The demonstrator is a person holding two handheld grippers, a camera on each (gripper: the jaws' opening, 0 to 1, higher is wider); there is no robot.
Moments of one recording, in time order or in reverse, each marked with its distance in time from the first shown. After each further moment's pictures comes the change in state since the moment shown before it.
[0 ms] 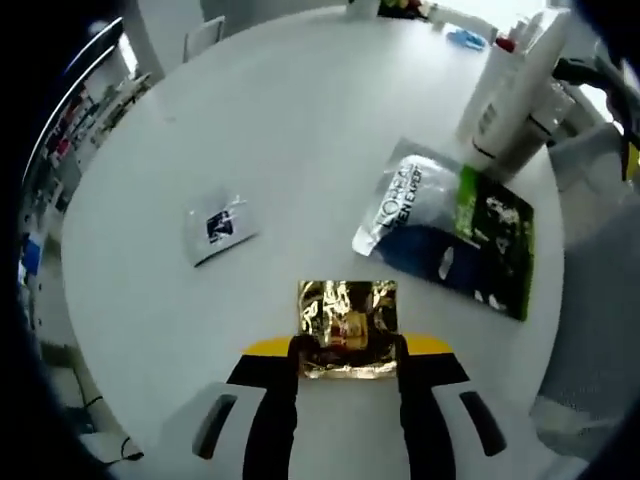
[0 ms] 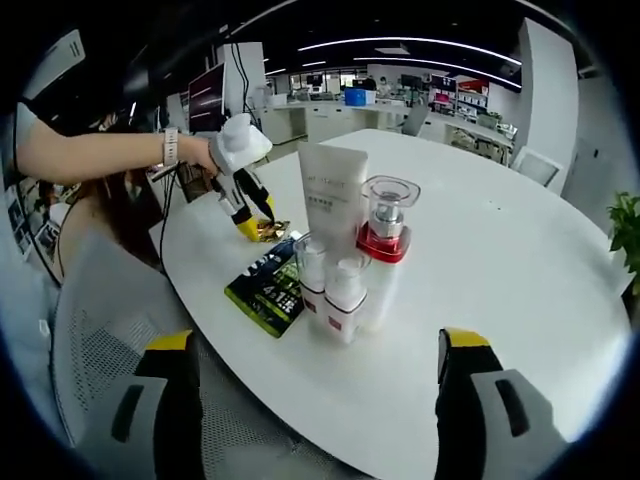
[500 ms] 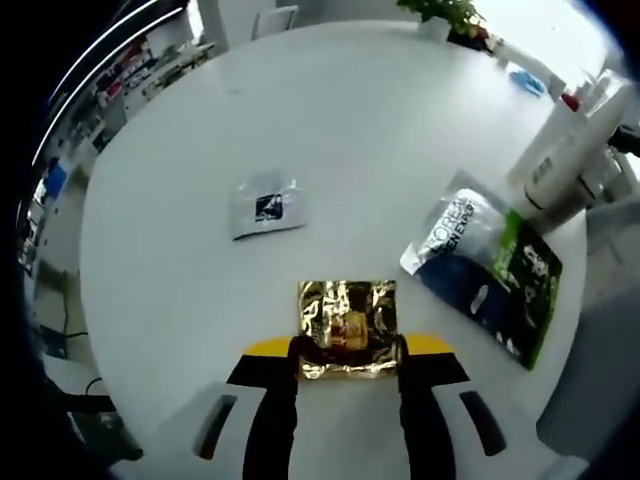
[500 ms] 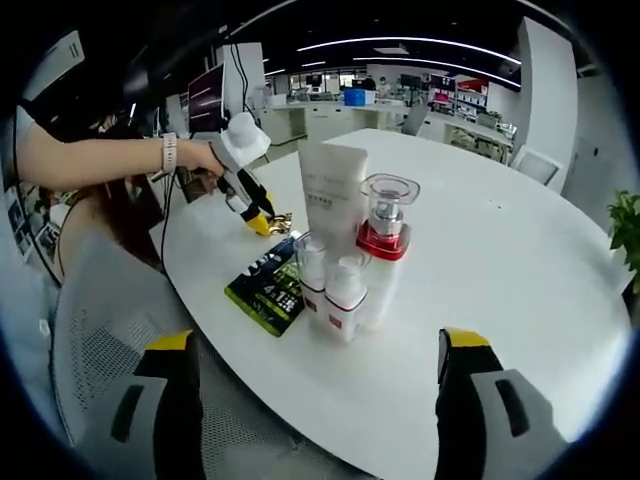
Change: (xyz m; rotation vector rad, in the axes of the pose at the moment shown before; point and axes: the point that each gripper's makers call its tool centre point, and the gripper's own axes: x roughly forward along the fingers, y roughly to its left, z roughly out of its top) left arm 0.001 0.023 0.001 -0.272 -0.068 0.113; right arm -0.001 -0.001 -0.002 0.005 -0.001 0.001
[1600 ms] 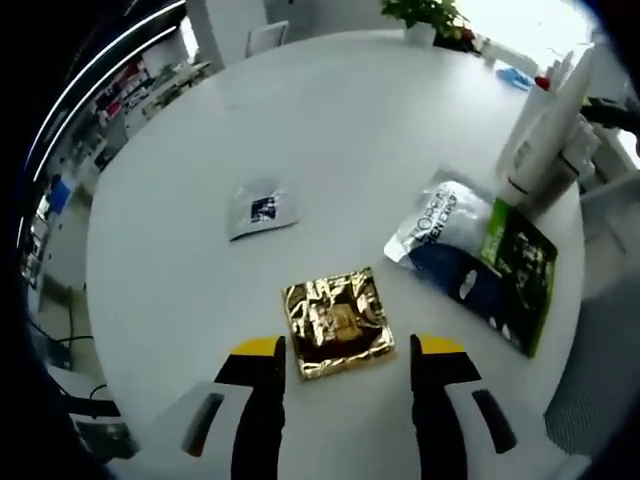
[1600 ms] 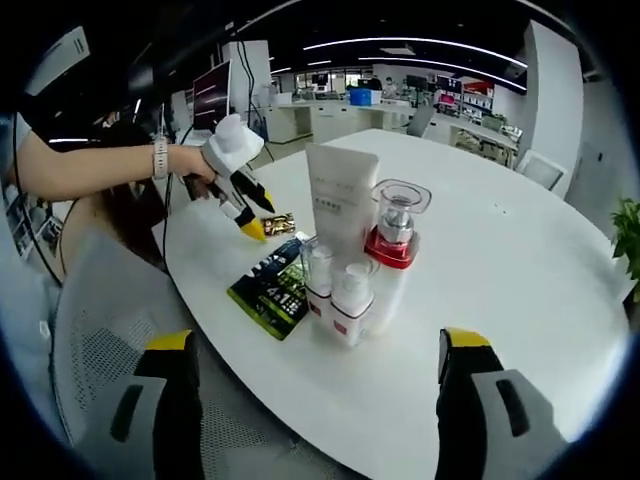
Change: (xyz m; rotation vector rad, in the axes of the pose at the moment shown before) left arm -0.003 -0.007 -0.005 0.009 -0.038 0.032; right arm 0.002 0.003 0.004 -0.013 0.001 0.011
